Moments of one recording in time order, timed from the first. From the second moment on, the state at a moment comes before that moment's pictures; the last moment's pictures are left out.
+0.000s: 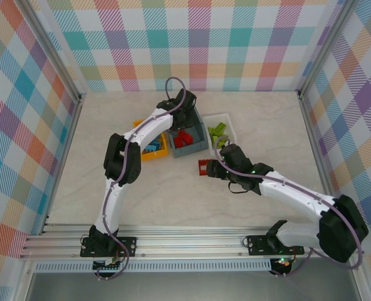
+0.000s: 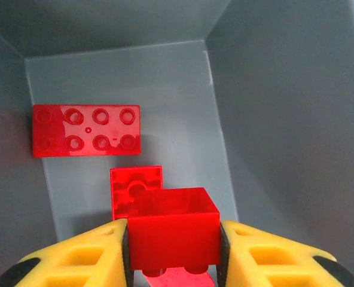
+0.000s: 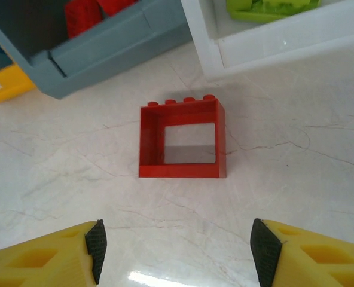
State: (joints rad) left arm -0.54 2.30 2.07 -0.81 -0.17 -0.68; right arm 0.72 1.25 0.75 -0.38 0.09 0.68
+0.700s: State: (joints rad) left arm -0.66 1.67 1.51 -0.67 -0.16 -0.72; right arm 0.68 1.72 1.04 -0.44 0.15 0.57
